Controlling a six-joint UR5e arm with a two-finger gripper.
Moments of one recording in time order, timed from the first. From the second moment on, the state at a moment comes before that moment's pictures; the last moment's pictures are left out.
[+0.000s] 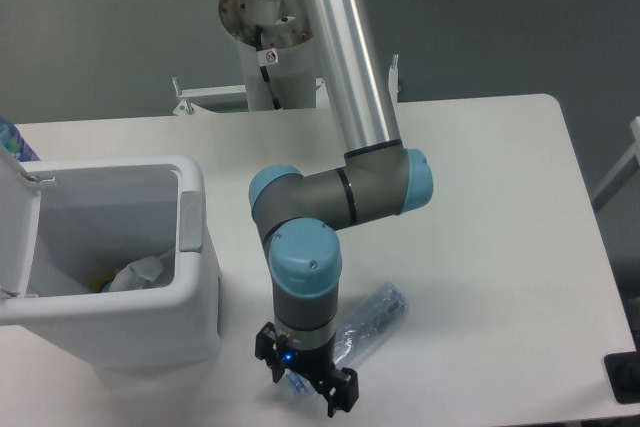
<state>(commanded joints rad) 2.24 -2.31 -1.34 -0.77 1.47 0.85</state>
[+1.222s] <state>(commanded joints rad) 2.23 -2.33 -1.37 -0.77 1.48 0.87</state>
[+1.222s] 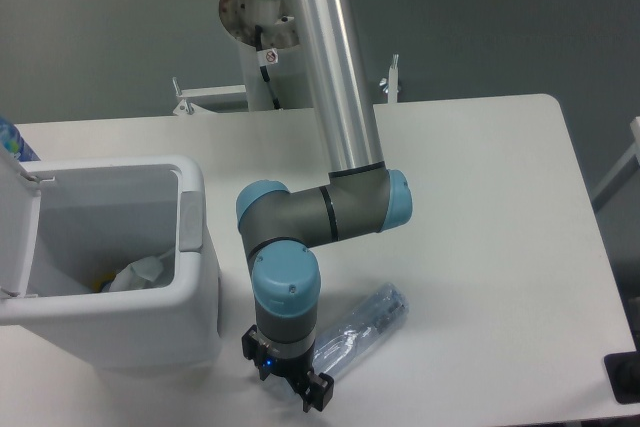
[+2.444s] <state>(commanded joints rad) 2.23 -2.32 -1.37 -0.77 1.48 0.86</state>
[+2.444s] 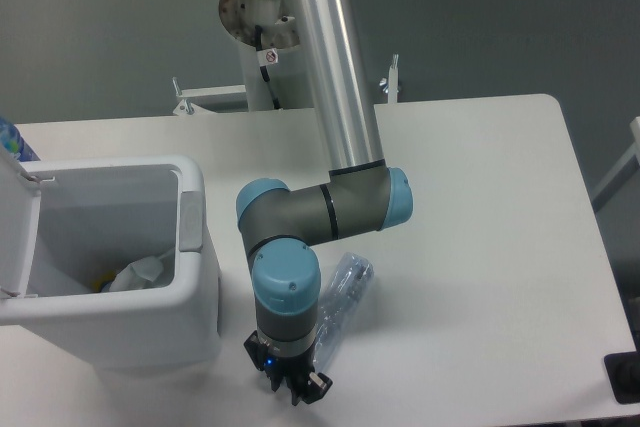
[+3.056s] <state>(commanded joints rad) 2.26 -2.29 -1.37 -0.77 1.48 0.86</state>
